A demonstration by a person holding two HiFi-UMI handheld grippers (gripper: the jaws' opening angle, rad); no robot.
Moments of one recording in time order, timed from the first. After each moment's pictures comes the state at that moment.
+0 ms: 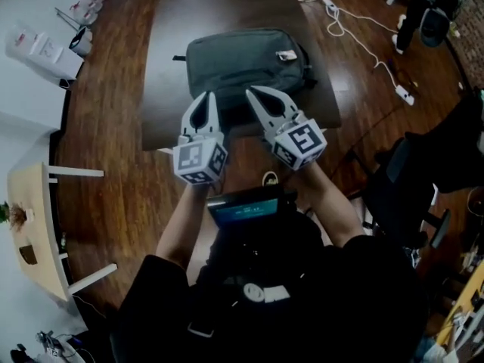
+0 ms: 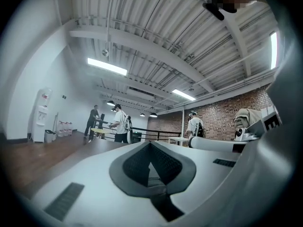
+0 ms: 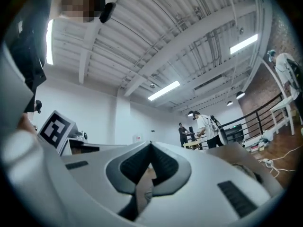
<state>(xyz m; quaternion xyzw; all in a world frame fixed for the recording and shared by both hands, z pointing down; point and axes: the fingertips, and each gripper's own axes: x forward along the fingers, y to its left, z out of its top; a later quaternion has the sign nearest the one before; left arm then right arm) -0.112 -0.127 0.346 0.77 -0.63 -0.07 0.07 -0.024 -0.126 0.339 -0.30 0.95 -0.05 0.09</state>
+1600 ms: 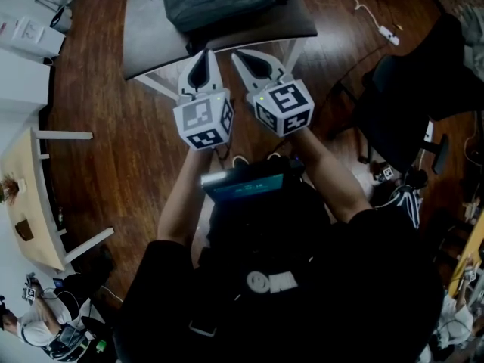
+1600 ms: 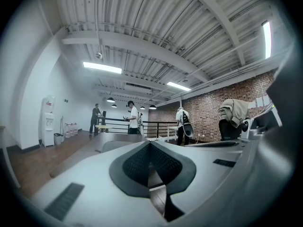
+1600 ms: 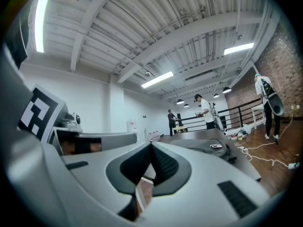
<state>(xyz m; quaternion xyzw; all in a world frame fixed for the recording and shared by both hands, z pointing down) -0.036 0.078 0.348 0.77 -0.64 0.00 0.08 0.017 0.087 0.359 -0.37 0.92 -0.09 -0.01</state>
